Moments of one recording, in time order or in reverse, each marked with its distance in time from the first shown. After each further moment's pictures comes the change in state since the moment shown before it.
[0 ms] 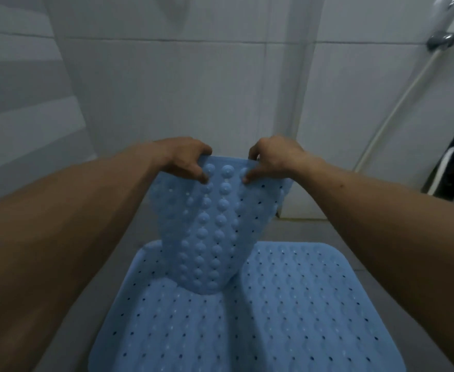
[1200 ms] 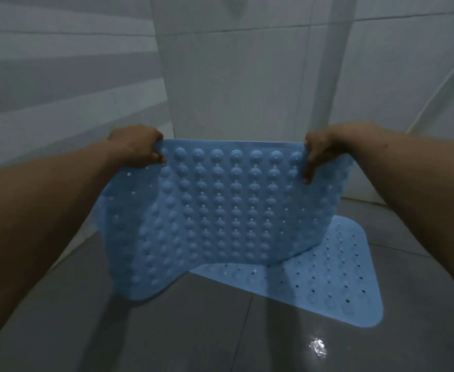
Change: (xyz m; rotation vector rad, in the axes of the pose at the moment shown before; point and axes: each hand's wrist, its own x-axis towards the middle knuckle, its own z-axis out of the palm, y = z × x) left_hand -0.235 0.076 0.000 0.150 0.033 -0.676; right_hand -0.140 0.047 -0.032 -0.104 -0.404 -0.097
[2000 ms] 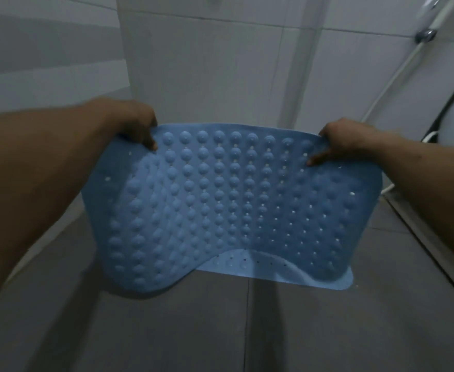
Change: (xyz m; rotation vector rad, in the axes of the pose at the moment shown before) left_hand 0.039 -0.037 -0.005 -0.048 -0.197 0.200; right_hand -0.066 -0.010 0.010 0.046 0.264 0.194
